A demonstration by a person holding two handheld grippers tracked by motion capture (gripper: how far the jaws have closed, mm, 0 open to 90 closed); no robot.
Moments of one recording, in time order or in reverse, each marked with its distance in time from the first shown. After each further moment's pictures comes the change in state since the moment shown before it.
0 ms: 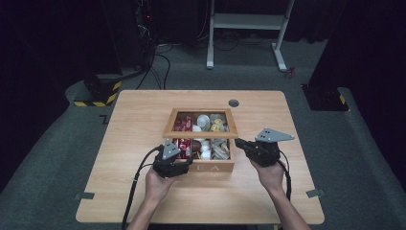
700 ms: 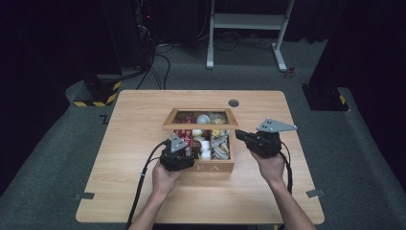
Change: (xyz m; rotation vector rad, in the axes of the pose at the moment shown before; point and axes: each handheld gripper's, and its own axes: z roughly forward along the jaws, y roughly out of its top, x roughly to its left) left arm -0.003 0.017 0.022 0.022 0.026 -0.011; right arm -0.008 0.024 -0.001 -0.020 0.004 0.013
